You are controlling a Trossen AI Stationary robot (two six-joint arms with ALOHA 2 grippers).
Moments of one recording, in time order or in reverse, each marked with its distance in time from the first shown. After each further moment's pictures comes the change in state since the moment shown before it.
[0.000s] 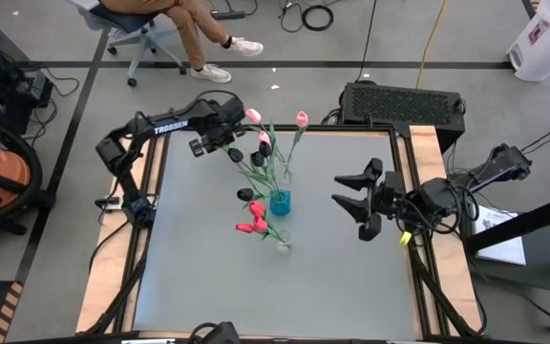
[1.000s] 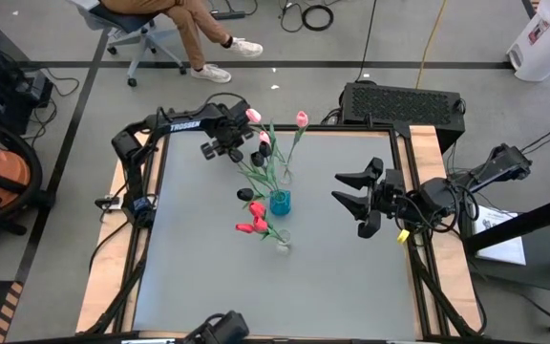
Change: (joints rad) left arm 0.018 0.143 0.000 0.165 0.080 0.000; right arm 0.000 0.000 0.000 0.002 0.036 0.046
